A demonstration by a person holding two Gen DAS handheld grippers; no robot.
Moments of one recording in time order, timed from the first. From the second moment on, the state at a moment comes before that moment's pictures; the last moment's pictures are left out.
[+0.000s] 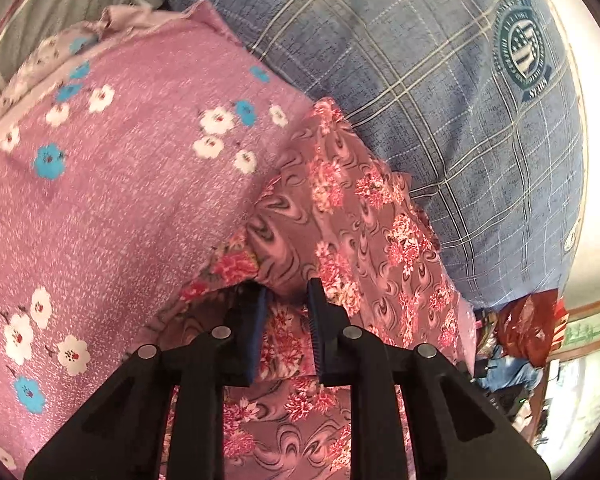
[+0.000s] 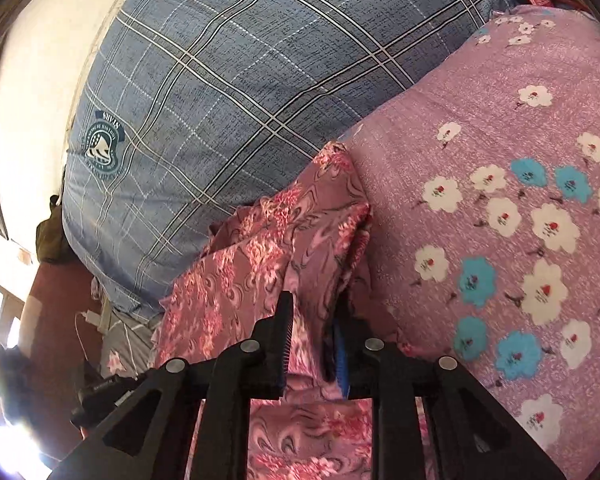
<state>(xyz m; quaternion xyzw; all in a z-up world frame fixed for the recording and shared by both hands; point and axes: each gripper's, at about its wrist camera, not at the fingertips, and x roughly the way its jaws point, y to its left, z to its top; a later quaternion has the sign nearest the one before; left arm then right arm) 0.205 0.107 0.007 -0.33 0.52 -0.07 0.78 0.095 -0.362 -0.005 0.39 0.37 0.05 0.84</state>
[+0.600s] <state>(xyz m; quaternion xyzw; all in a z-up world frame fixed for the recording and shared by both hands) 0.169 0.108 0.050 -0.29 0.51 -0.13 0.80 0.069 -0.377 0.032 0.34 0.34 0.03 0.88</state>
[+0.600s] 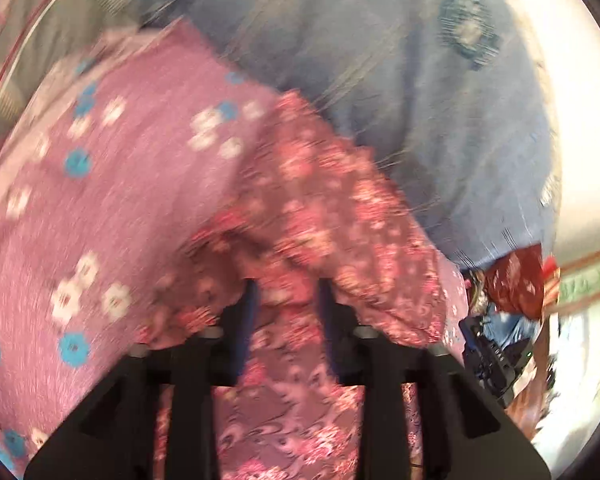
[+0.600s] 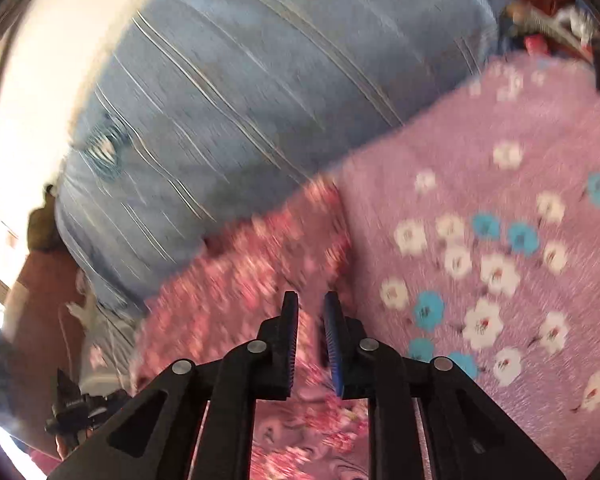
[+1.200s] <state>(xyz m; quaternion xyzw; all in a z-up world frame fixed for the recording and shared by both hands) 0.155 0.102 0.019 -0.18 0.59 -0.12 0.78 0.050 -0.357 -0.004 0.33 0.42 0.04 0.85</state>
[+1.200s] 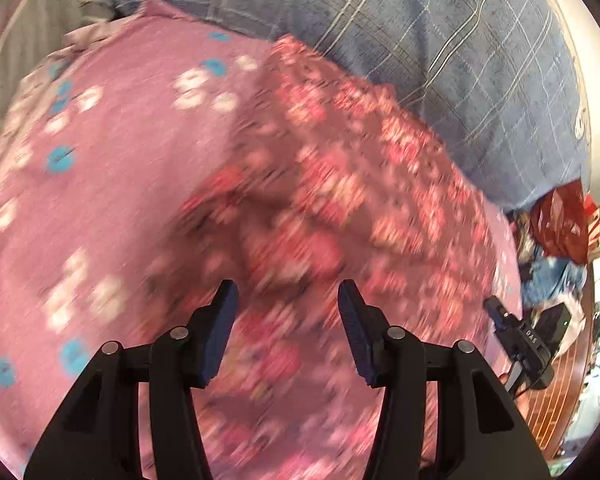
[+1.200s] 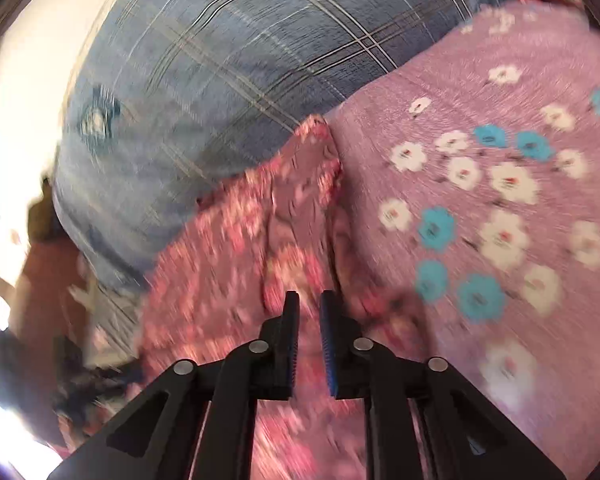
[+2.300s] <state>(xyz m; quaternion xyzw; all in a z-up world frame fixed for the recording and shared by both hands) -0.046 0.146 -0.031 -0.11 0.70 -0.19 0.68 -0.179 -0.286 -0.039 0.08 0.56 0.21 0.80</state>
